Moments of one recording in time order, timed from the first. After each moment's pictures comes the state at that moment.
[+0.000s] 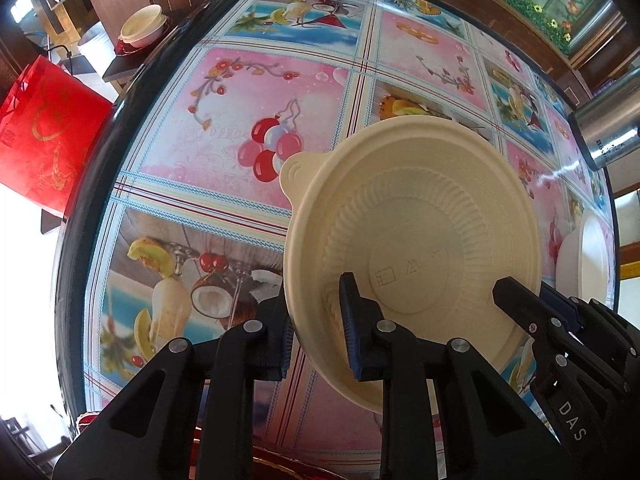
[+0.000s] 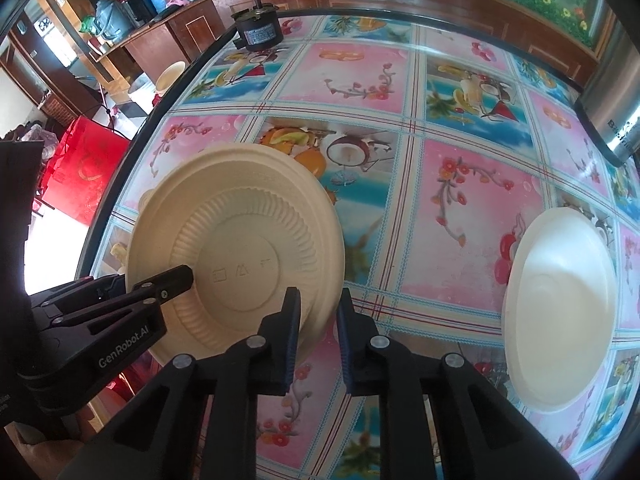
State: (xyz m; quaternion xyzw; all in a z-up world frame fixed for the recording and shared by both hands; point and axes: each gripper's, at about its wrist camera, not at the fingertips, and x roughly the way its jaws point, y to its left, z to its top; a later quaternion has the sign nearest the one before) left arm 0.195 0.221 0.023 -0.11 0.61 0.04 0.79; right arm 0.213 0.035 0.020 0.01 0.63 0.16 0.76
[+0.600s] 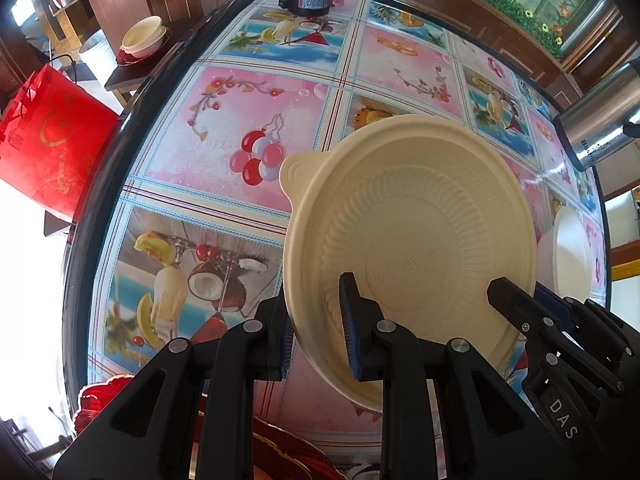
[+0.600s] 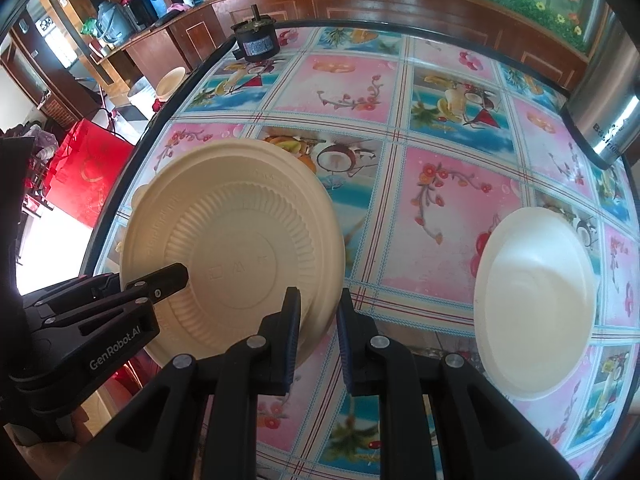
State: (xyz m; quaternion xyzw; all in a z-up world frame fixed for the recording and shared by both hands) left arm 0.184 0.207 0.048 -0.12 0.59 0.04 0.80; right arm 0.204 0.024 0.038 0.00 0.62 0.16 0.77
